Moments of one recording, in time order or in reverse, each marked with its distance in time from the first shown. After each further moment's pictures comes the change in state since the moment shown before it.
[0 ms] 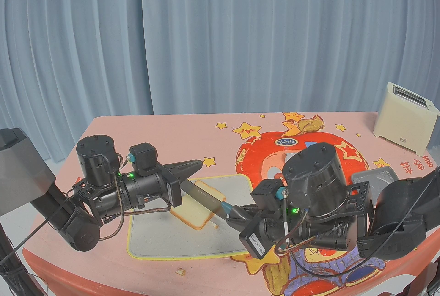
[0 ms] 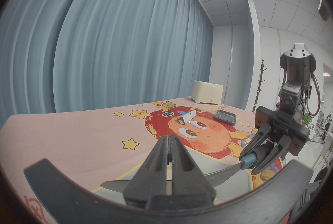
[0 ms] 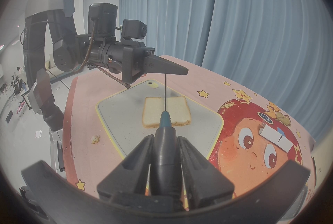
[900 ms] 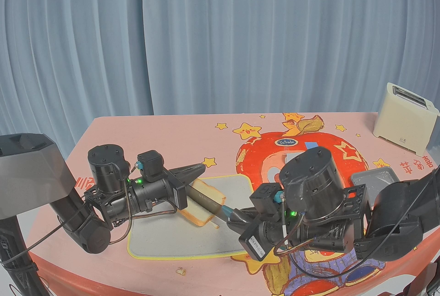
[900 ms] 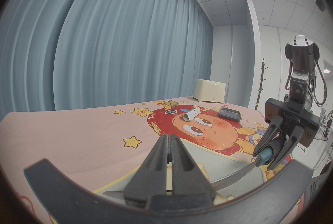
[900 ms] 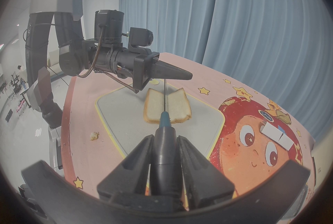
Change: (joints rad) left arm -0.001 0.133 0.009 -0.087 0.008 0.031; right arm 0.000 0.012 0.007 0.008 -0.002 0.000
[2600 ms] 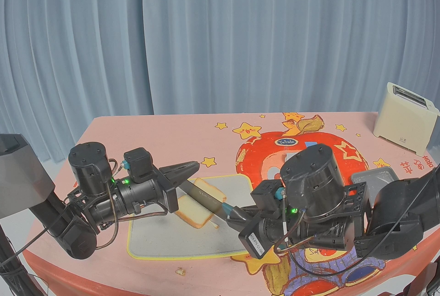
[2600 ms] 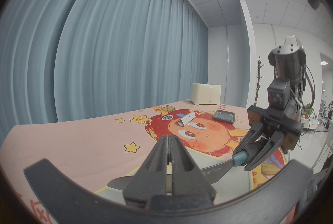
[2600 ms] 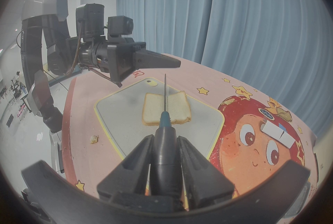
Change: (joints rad) left arm -0.005 -0.139 0.069 -0.036 -0.001 0.020; right arm -0.007 0.000 -0.007 -0.006 0.006 0.025
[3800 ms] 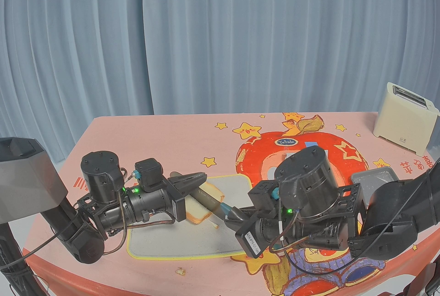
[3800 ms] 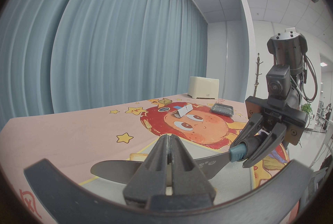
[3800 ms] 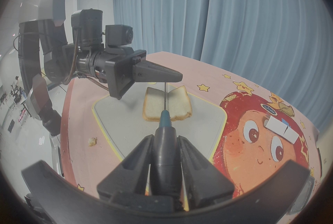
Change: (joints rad) left arm -0.033 0.057 0.008 -0.003 0.014 0.011; right arm 0.000 0.026 -0.009 -0.005 0.006 0.036
